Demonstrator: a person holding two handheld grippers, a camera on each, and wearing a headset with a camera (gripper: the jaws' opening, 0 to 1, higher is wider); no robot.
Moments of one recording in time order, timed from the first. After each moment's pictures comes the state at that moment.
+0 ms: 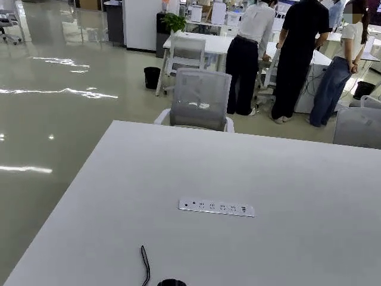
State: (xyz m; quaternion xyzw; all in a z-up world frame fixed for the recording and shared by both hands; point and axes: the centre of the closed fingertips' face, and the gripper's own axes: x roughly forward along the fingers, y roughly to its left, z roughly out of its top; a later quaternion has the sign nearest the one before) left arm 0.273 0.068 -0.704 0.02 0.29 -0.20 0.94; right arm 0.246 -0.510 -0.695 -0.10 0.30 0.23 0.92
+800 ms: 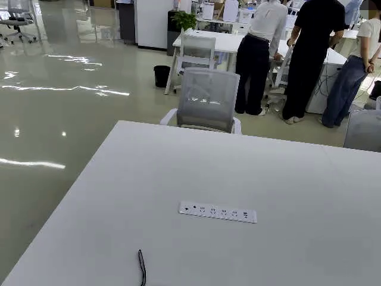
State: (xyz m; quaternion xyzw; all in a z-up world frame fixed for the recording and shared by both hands) left arm 0.293 0.041 -0.701 0.05 0.31 -0.24 0.92; right arm 0.277 -0.492 -0.686 -0.11 0.30 0.32 0.89
